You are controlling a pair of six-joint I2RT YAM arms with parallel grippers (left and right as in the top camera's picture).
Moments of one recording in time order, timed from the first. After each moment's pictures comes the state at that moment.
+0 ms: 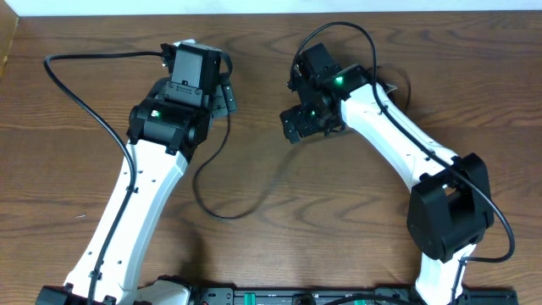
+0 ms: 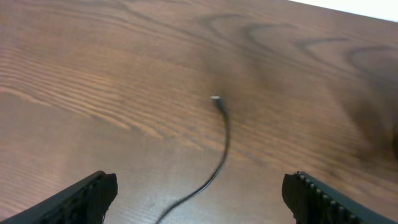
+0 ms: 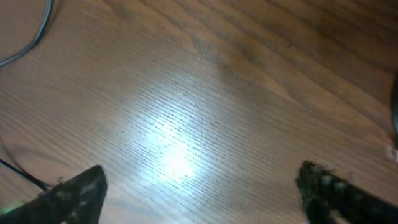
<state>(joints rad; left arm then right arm) -0.30 1.44 1.43 -0.89 -0.35 -0.43 0.52 2.00 1.67 -0.97 -0.17 0.14</state>
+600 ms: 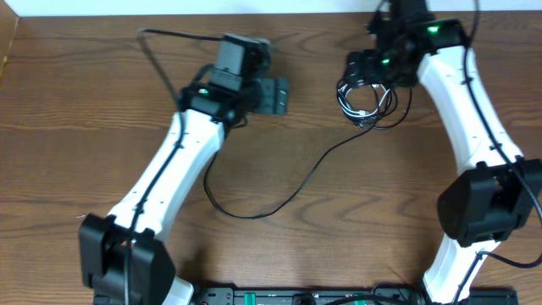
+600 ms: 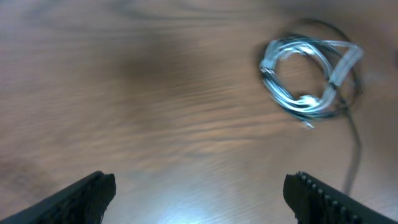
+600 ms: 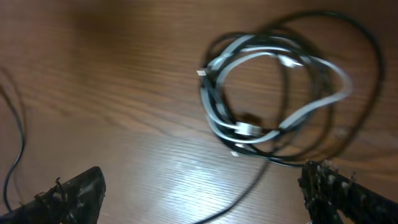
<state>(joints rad) -0.40 1.68 1.43 -0.63 0.12 -0.19 0.16 2.00 1.92 -1.11 -0.21 0.12</state>
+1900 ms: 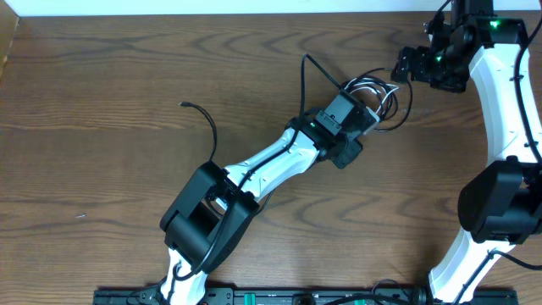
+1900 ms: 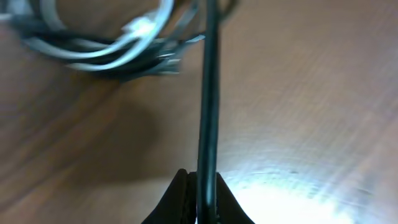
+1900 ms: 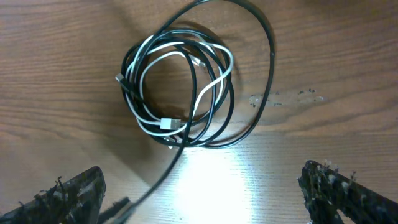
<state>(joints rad) -0.77 2.02 1.43 -0.42 0.14 0.06 -0.04 2.00 1.92 -1.18 -0.21 0.12</state>
